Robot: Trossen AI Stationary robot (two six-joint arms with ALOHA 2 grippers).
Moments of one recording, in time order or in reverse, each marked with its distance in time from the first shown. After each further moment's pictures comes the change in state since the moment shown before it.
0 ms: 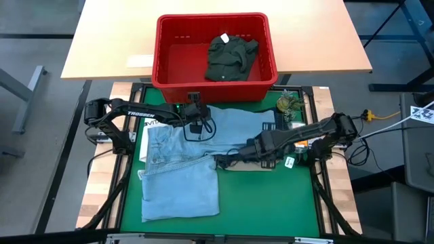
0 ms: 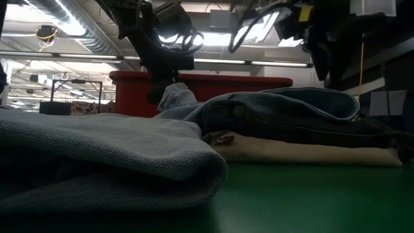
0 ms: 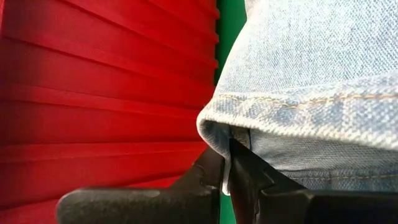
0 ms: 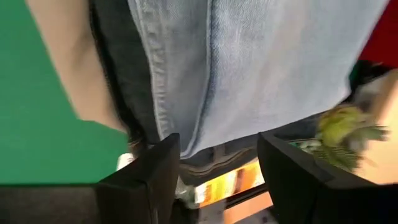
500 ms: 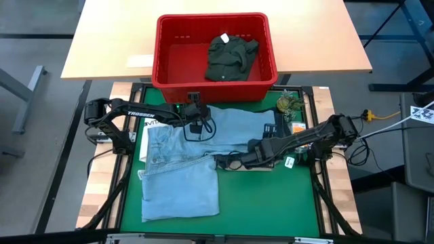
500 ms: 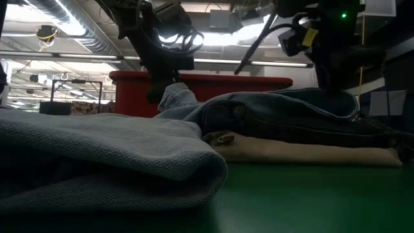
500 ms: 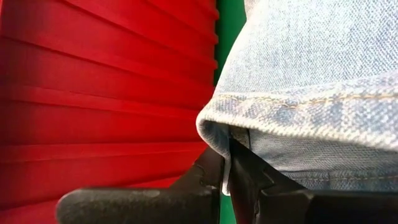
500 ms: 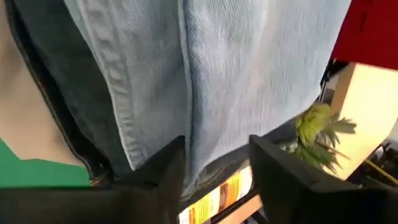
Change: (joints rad) left arm 0.000 0.000 0.000 0.000 0.003 -0.002; right arm 0.038 0.001 -0.135 0.073 0.152 0.129
